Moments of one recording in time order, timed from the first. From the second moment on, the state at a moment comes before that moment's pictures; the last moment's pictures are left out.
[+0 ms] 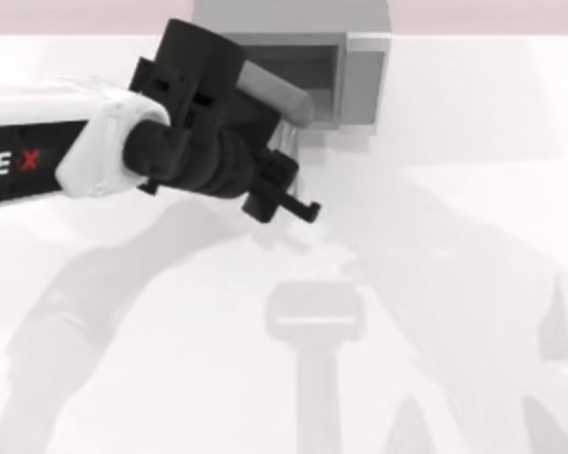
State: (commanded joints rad) left arm -0.53 1.81 1.16 -0.22 0.16 0.14; right arm 0.00 0.00 0.00 0.00 0.00 0.00
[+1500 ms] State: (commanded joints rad) left arm -0.51 1.79 1.14 -0.23 0.20 0.20; right arm 0.00 0.00 0.00 0.00 0.00 0.00
